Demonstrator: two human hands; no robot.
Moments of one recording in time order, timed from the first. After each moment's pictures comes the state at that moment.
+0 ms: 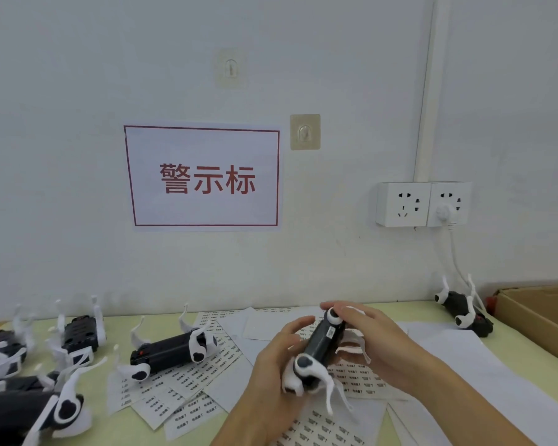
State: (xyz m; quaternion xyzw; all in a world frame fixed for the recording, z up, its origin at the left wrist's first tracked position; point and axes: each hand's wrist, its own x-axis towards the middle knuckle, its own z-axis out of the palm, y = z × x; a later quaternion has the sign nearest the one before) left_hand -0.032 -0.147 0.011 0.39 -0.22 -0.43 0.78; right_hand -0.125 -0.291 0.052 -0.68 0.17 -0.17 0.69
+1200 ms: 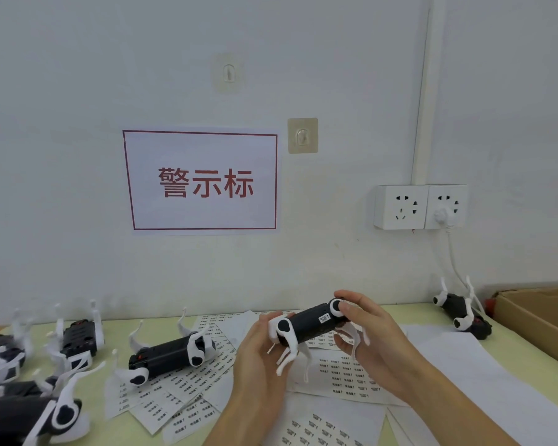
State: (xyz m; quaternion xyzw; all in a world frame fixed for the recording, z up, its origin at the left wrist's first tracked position) left_hand -0.018 -0.152 0.017 0.37 -0.09 -0.30 0.88; right_hand -0.122 -0.290 0.050 -0.55 0.12 -0.25 0.79
